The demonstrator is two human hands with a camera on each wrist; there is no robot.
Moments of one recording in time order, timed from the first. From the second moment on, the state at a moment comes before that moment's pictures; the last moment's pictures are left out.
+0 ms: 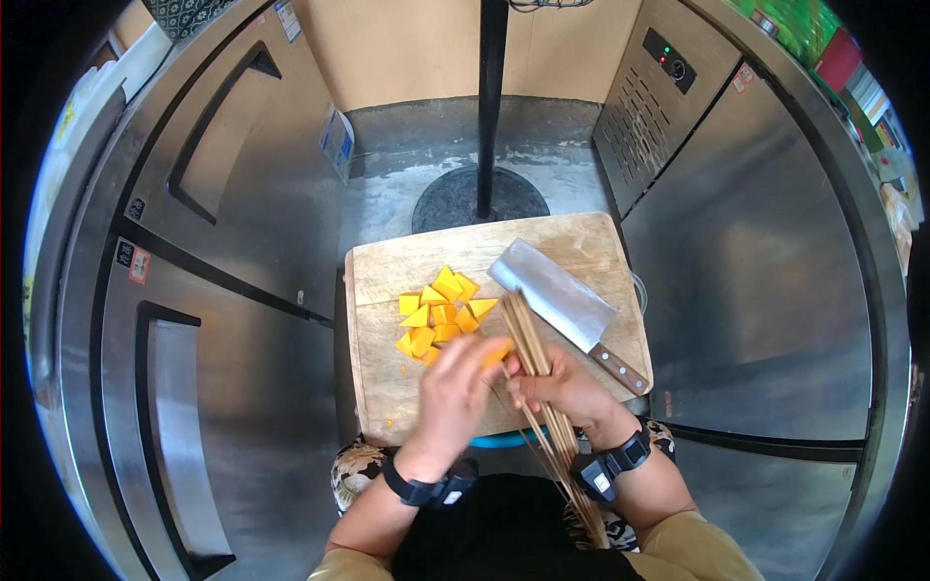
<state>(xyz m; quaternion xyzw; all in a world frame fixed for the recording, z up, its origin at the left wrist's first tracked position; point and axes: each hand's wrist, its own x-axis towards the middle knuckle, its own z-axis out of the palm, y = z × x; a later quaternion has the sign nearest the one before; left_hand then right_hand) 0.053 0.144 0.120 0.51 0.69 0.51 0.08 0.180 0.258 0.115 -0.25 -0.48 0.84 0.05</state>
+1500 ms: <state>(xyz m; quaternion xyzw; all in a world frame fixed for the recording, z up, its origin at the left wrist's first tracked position) 0.014 0.154 0.066 0.47 0.80 0.35 0.10 0.183 0.264 0.087 -0.32 -0.49 0.81 0.06</state>
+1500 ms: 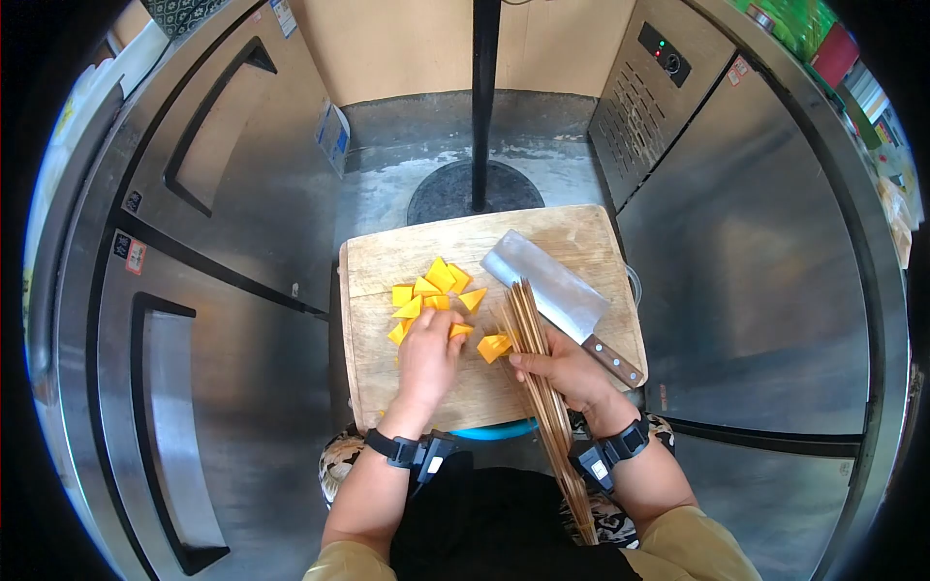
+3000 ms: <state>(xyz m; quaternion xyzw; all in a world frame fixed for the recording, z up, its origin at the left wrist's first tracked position) 0.003 0.159 0.084 0.04 0.44 0.74 0.50 0.165 0.244 0.099 -0.26 -0.48 0.83 0.04</state>
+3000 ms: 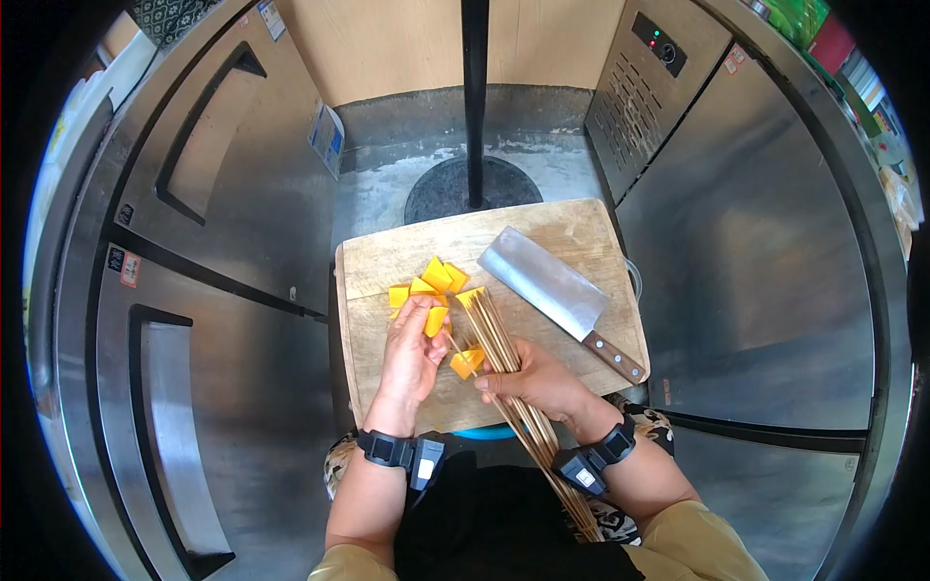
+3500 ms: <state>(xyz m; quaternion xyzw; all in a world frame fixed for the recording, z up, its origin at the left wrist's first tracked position) 0.030 0.153 0.086 0.13 0.54 0.72 0.41 0.169 0.241 0.102 -0.25 -0.48 0.84 0.04</state>
